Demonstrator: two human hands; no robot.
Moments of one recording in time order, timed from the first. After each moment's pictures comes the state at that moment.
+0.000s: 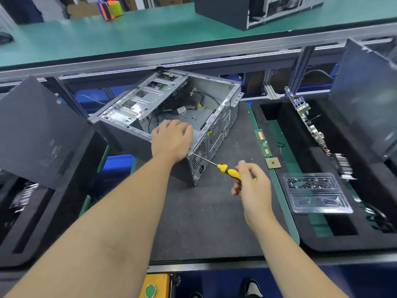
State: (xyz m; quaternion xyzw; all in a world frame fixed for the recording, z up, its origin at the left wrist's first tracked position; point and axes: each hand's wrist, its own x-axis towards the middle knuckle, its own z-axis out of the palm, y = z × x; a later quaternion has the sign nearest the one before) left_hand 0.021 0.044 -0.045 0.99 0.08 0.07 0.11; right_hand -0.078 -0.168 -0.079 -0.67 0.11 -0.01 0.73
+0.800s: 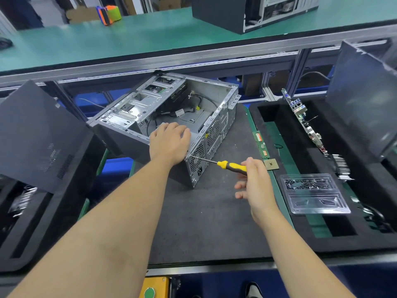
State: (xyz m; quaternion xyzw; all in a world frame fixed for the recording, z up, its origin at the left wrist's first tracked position) left_hand 0.022 0.046 -0.050 0.99 0.07 0.10 0.11; right_hand -0.068 -0.182 -0.069 -0.67 0.11 0.04 0.73
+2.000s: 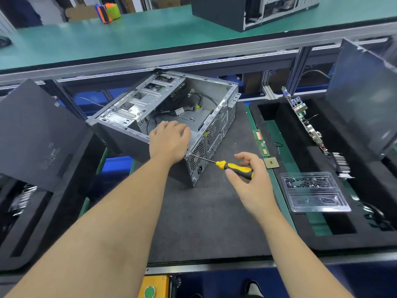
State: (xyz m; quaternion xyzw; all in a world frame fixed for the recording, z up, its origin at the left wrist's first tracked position) left_hand 0.023 0.046 -0.052 0.99 0.07 0.09 0.10; right_hand -0.082 -0.183 -0.061 -0.75 -0.04 -0.04 0.66
